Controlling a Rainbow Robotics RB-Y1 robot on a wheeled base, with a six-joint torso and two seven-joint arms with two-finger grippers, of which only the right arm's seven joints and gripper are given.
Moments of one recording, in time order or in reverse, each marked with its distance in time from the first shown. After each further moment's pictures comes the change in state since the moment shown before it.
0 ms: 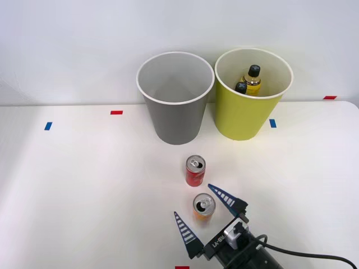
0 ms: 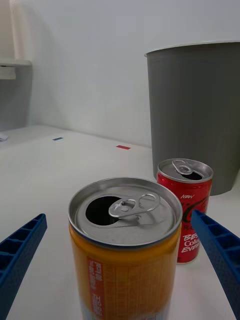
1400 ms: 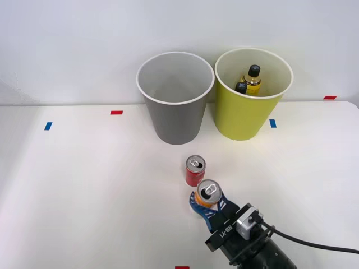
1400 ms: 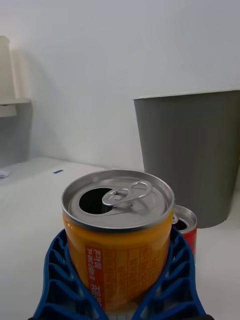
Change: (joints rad) arm 0.013 -0.055 -0.018 -0.156 -0.060 0.025 -0.046
